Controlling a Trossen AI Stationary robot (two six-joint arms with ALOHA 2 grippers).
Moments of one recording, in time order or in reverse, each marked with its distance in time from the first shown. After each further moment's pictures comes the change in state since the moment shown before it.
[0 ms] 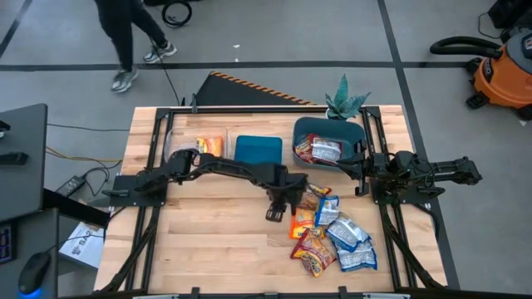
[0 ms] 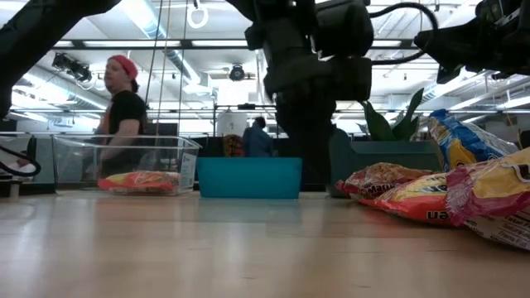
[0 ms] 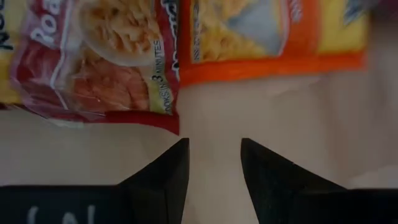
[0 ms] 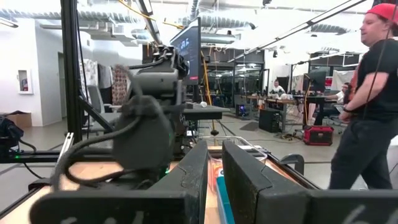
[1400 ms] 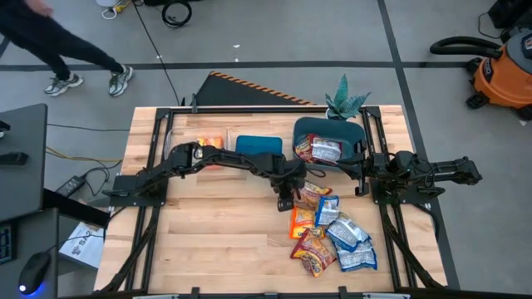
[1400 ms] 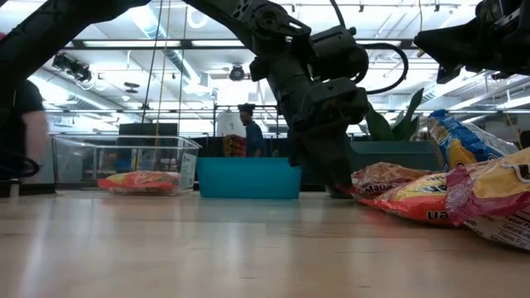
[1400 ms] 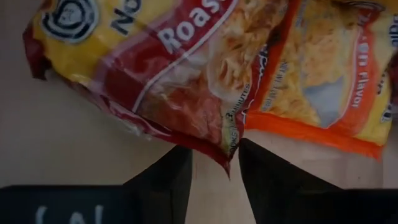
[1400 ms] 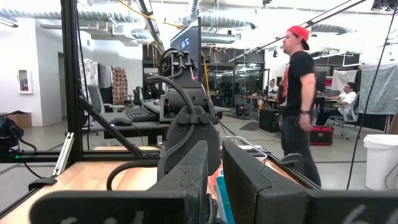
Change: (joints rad) left arm 0.093 0.005 -0.088 0.217 0.092 -0.283; right arm 0.000 0.000 0.000 0.000 0.000 0.000
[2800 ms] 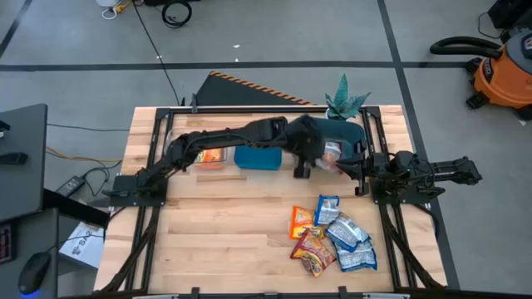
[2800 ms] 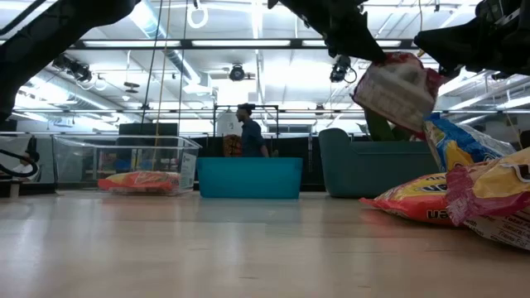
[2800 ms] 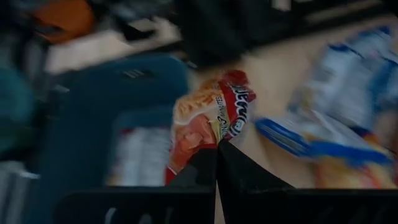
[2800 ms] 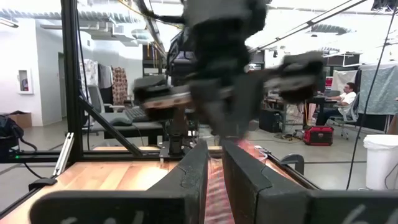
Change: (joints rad) left arm 0.091 -0.021 0.525 -0.074 -0.185 0.454; right arm 0.000 0.000 0.000 0.000 0.000 0.000
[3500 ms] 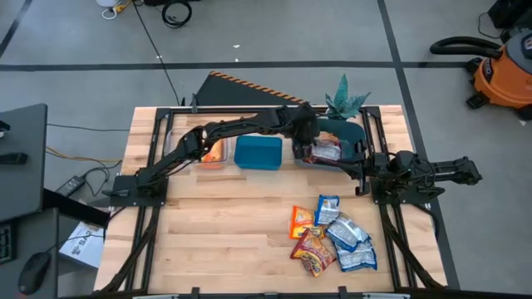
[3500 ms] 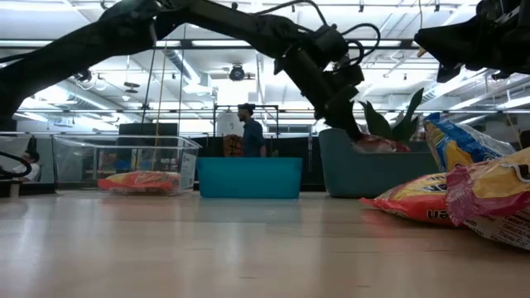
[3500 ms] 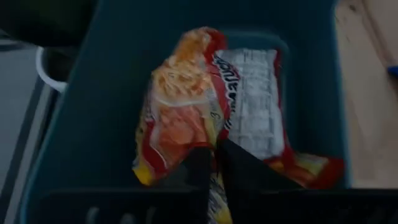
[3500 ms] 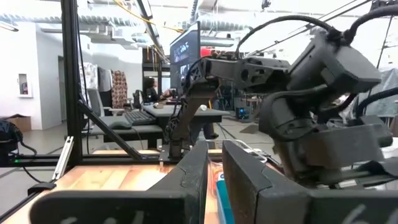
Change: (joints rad) left arm 0.156 0.186 -0.002 0.037 -0.017 -0.012; right arm 0.000 0.000 0.000 0.017 0.000 0.000
